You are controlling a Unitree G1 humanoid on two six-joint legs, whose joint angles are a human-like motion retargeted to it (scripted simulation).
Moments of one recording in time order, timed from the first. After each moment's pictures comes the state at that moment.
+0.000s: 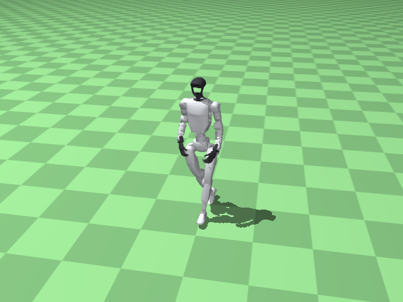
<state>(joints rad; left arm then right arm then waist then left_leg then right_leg) 0.26 0.11 0.02 0.80 0.18 -0.31 -0.40 0.43 -0.23 0.19 0.70 -0.51 -0.34 0.28 -0.06 -0.06 -0.13 -0.40 -0.14 0.19 0.10 0.04 0.15 0.12 0.08 -0.18 0.20 0.13 -0.04</state>
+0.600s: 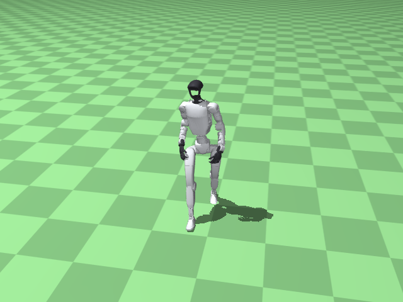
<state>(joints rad) 0.26 0.16 -0.08 0.87 0.42 -0.11 -0.54 0.40 -0.23 0.17 0.59 -0.50 -0.40 0.14 -0.38 0.05 -0.09 0.19 -0.13 0.01 0.16 -0.22 0.08 -0.48 -0.08 -0.07 0.09 0.15 0.07</state>
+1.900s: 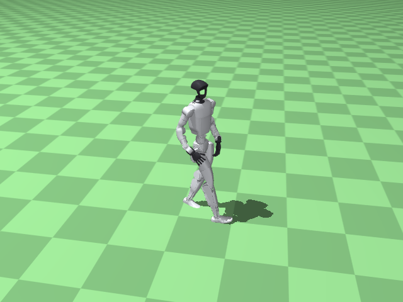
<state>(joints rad) 0.26 0.12 0.01 0.88 0.28 -0.13 -0.57 0.35 -0.27 0.27 0.68 -0.59 -0.43 0.11 -0.31 -0.03 -0.05 0.13 -0.27 -0.20 0.21 -0.27 0.26 -0.37 -0.01 0.26 0.03 0.05 0.26</state>
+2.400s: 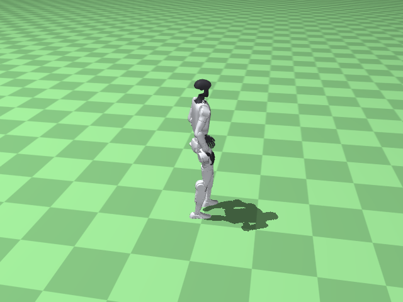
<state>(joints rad) 0.25 0.15 -0.07 0.72 0.31 -0.28 -0.45 0.37 -0.28 0.24 0.69 -0.65 -0.34 0.20 -0.15 -0.01 -0.07 -0.47 -0.04 0.39 0.54 -0.03 0.12 -0.02 -0.07 -0.33 0.07 -0.12 0.03</state>
